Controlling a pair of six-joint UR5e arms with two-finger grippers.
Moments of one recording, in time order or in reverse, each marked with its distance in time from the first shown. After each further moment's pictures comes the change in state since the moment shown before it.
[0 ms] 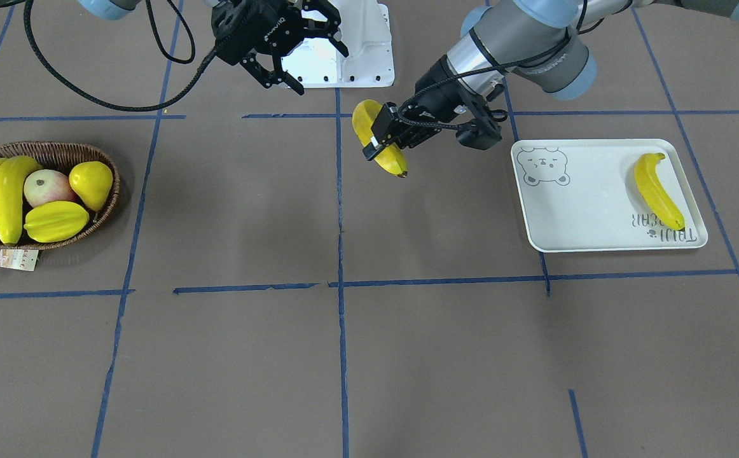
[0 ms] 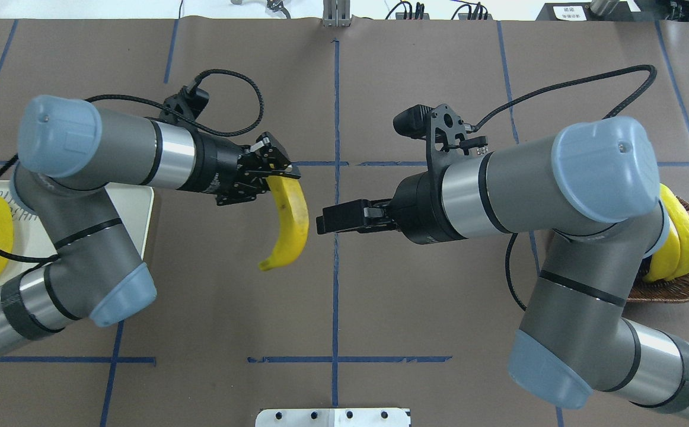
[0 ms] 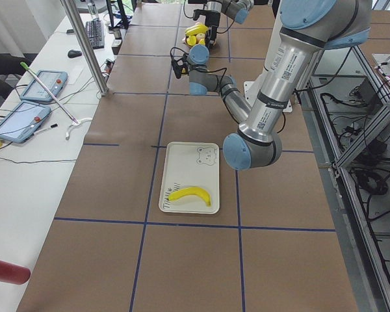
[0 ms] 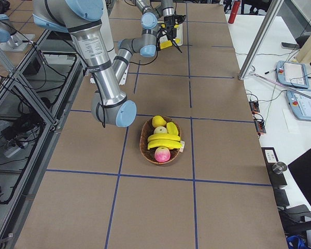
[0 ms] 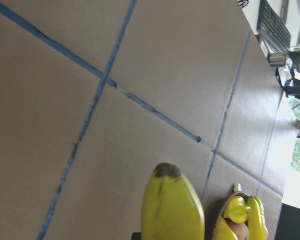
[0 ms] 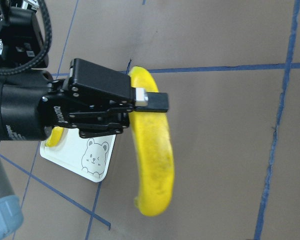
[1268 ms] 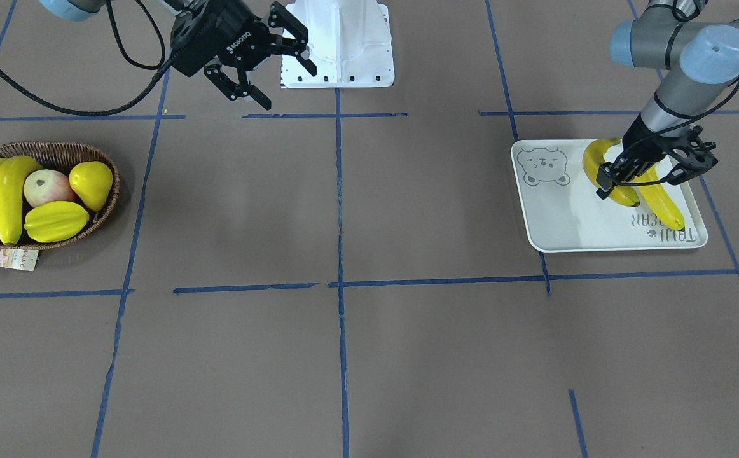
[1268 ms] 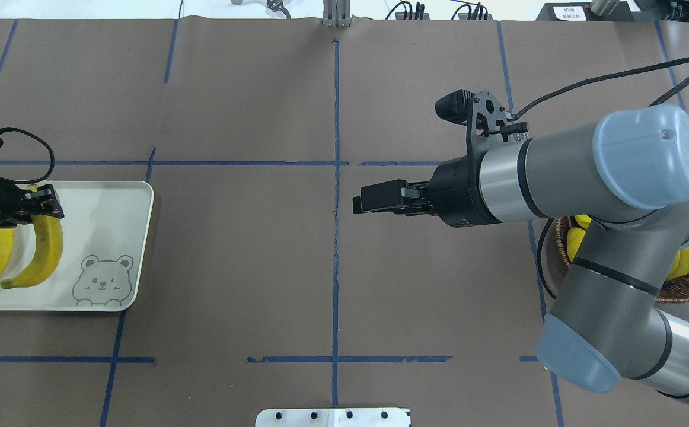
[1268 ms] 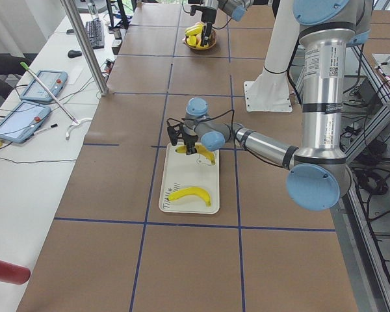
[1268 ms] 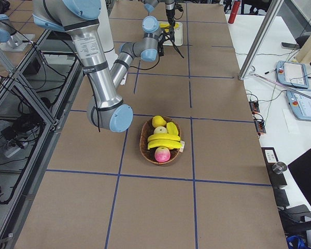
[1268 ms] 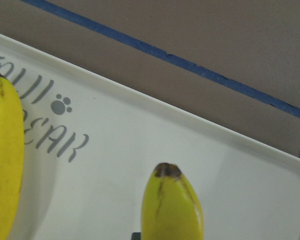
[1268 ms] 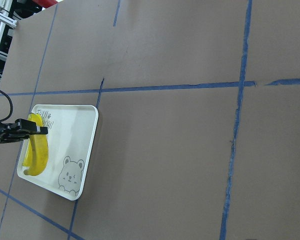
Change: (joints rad) left arm -0.204 0.515 0.023 0.186 -0.012 0.497; right arm 0.048 -0.064 0.018 0.000 -0.004 0.019
